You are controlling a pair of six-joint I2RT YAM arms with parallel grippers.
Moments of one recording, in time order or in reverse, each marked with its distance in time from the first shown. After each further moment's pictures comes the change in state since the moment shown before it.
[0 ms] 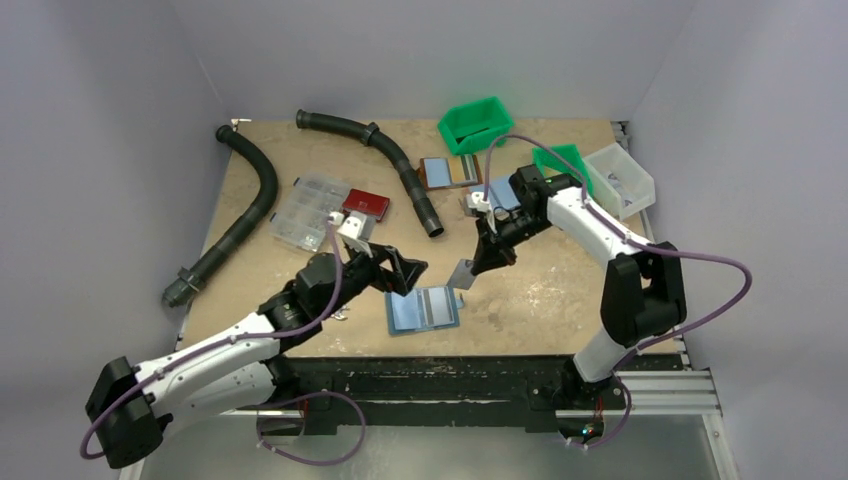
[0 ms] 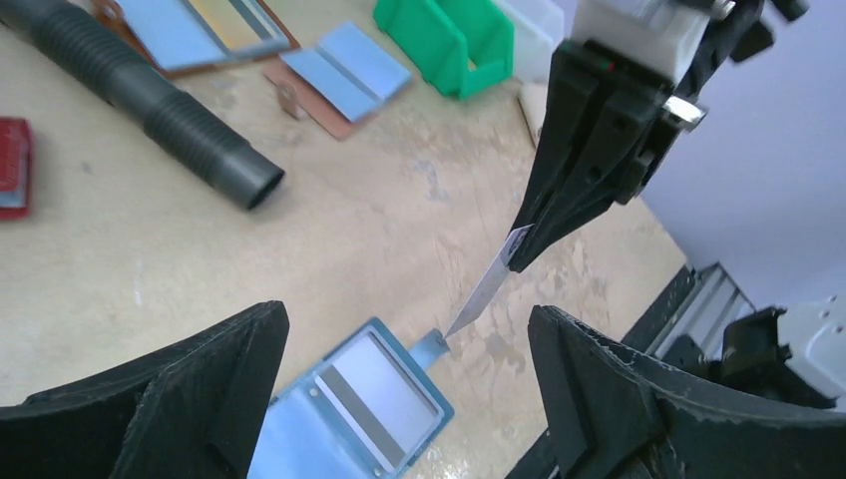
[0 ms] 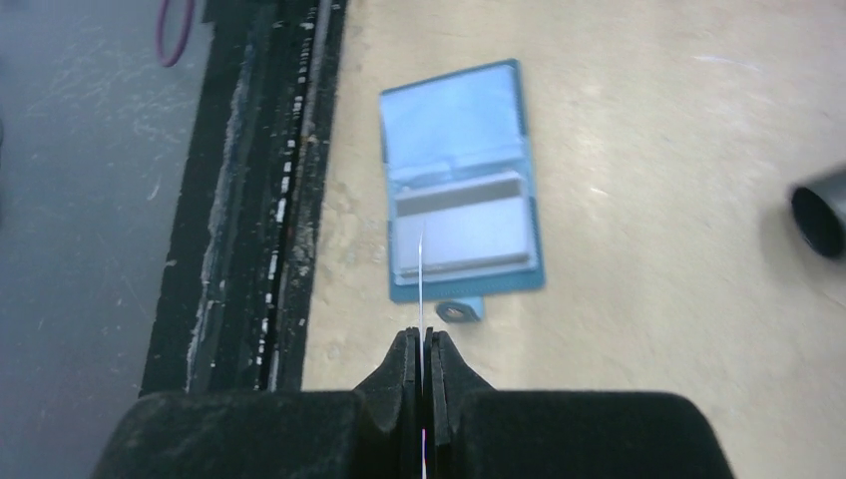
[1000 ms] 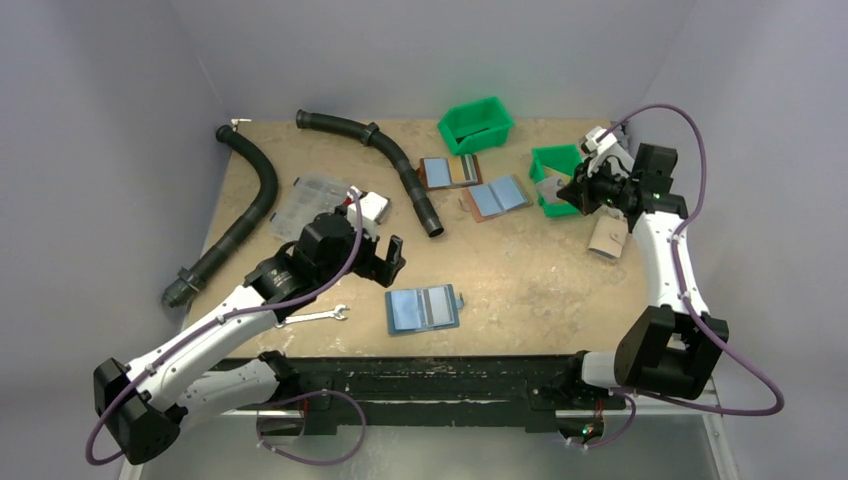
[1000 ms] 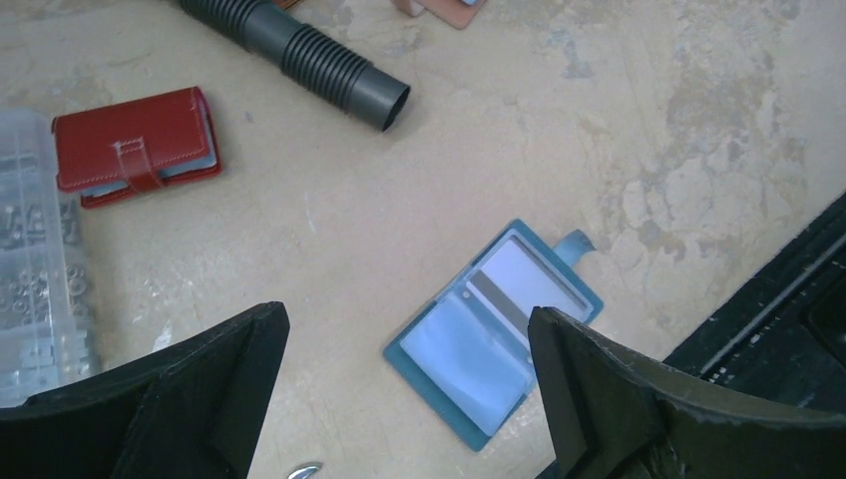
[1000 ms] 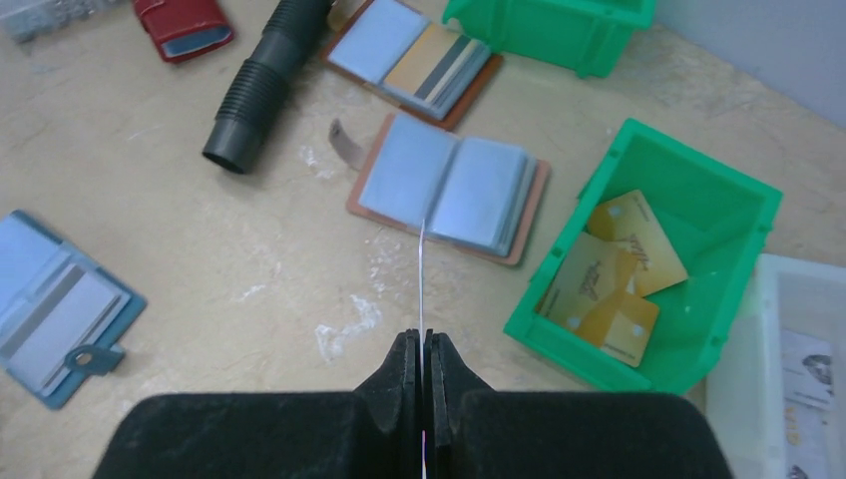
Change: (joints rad) left arm 0.120 0.098 0.422 -0.675 0.058 0.330; right arm -0.580 -0.300 -0.096 0.579 0.198 0.564
